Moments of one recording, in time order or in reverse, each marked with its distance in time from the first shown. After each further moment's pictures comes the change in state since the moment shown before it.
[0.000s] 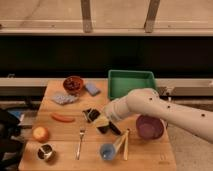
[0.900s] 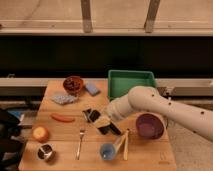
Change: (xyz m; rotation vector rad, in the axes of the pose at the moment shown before) arm 0.007 0.000 -0.001 -0.089 0.003 -0.011
